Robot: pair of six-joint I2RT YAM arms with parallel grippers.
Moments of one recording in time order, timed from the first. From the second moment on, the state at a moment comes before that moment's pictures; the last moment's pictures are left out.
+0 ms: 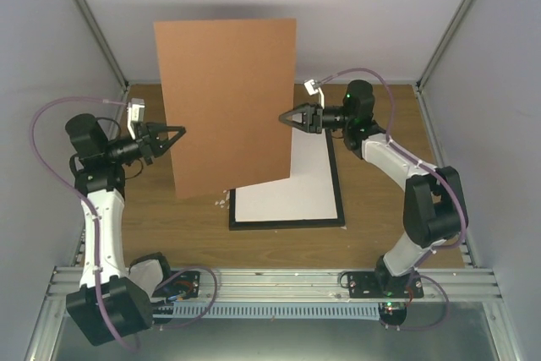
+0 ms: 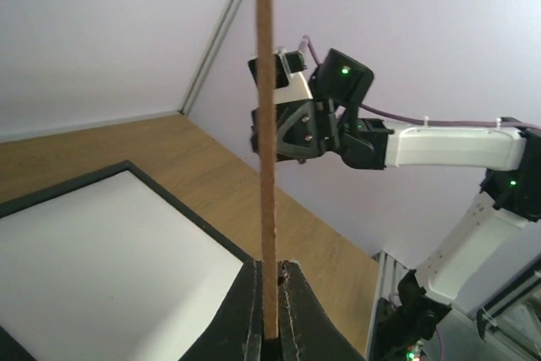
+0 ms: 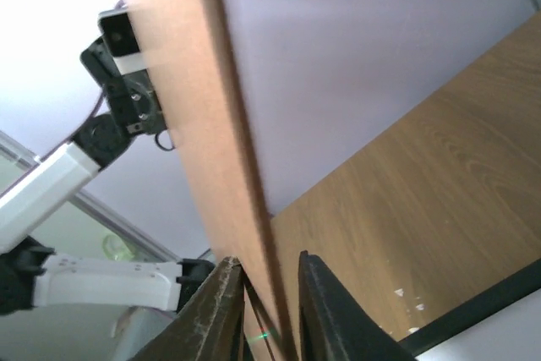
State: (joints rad) left arm 0.35 0.99 0.93 -0.09 1.46 -0.32; right arm 0.32 1.66 1.17 0.45 -1.25 0.66
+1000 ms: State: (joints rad) left arm 0.21 1.11 0.83 -0.07 1.06 -0.25; right arm -0.11 1.59 1.07 -0.46 -1.34 0.26
